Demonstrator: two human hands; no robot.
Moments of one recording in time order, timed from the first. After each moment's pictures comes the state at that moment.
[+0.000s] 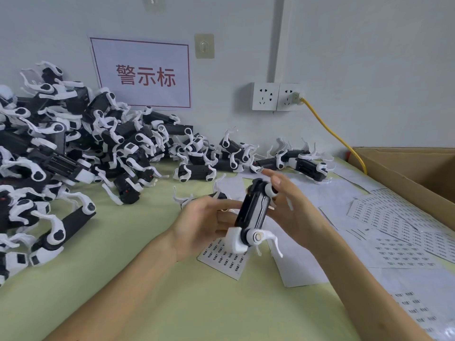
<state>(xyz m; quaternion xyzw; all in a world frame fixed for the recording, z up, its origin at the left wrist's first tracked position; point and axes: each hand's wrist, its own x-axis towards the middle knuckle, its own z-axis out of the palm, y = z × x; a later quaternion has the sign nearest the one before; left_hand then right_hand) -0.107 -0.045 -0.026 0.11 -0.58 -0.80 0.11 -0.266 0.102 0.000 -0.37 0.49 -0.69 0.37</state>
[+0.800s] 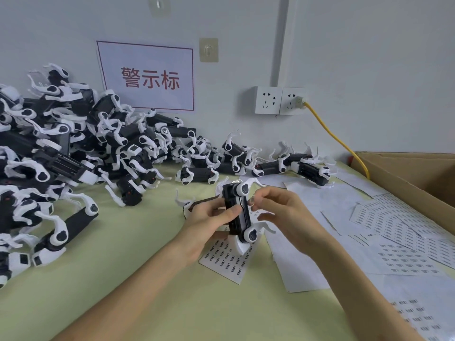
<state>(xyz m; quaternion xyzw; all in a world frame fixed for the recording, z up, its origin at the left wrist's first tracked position) -0.108 -0.032 -0.027 0.18 -0.66 -0.69 0.25 -0.266 0.097 -0.006 -0.45 0.55 -0.63 0.31</state>
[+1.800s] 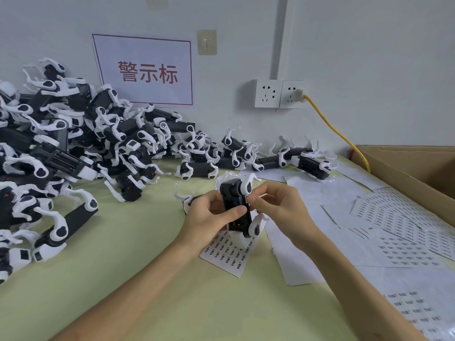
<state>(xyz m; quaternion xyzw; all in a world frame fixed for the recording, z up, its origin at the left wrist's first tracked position) -0.111 -0.031 -0.035 0.21 -0.71 -0.60 0.32 -0.256 0.094 -0.011 -0.48 0.60 -0.61 0.19</state>
